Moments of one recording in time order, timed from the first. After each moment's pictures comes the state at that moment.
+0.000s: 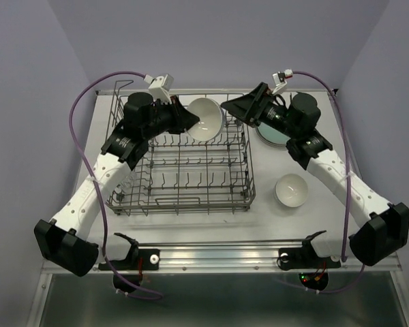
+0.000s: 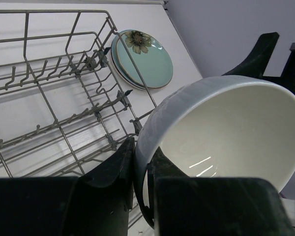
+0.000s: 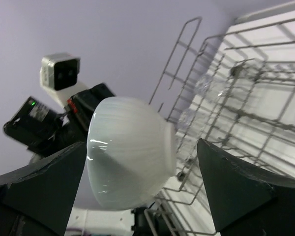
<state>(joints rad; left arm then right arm) -0.44 1.25 1.28 -0.27 0.32 -0.53 0.45 1.35 1.20 0.27 -0.53 1.05</state>
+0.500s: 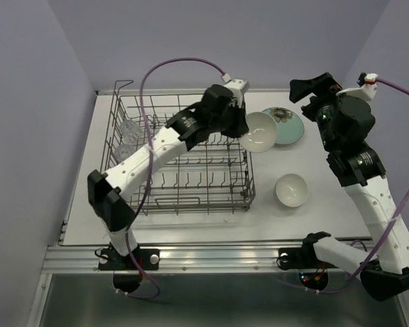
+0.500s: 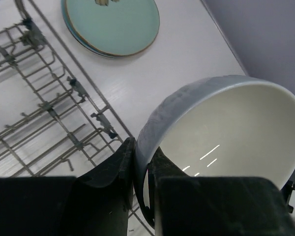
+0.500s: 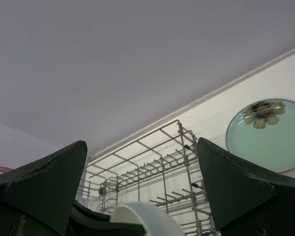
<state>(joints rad) -0.79 1.66 1.75 -0.56 0.08 -0.44 0.34 1.05 1.35 -0.27 0.34 0.72</state>
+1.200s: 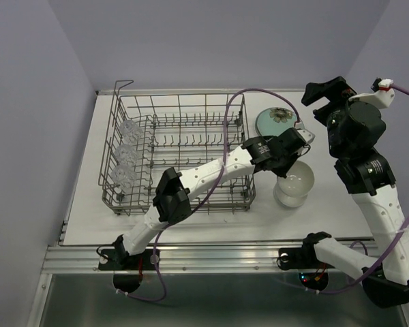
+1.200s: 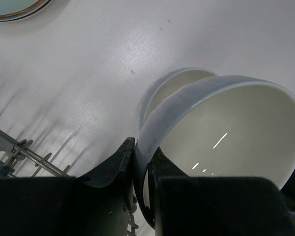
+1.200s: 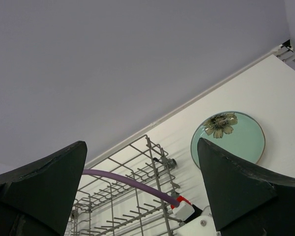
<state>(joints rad) -1.15 2.27 2.31 -0.85 -0.09 -0.30 0.34 0.97 1.38 -0.37 0.55 0.62</state>
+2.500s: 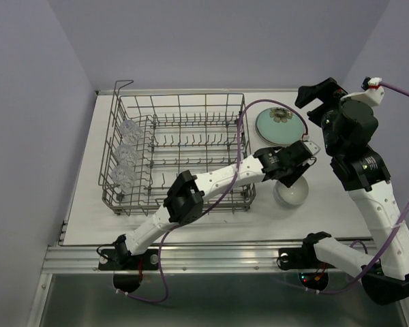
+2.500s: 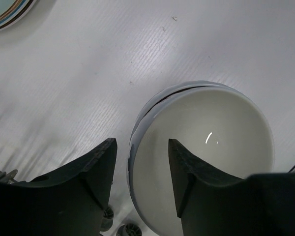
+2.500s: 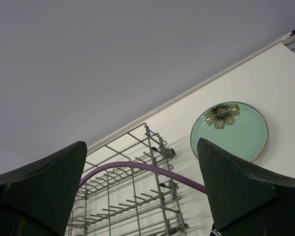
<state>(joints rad) -1.18 2.41 2.36 -0.79 -0.17 -0.21 0.34 1.00 1.36 -0.37 0.50 0.62</state>
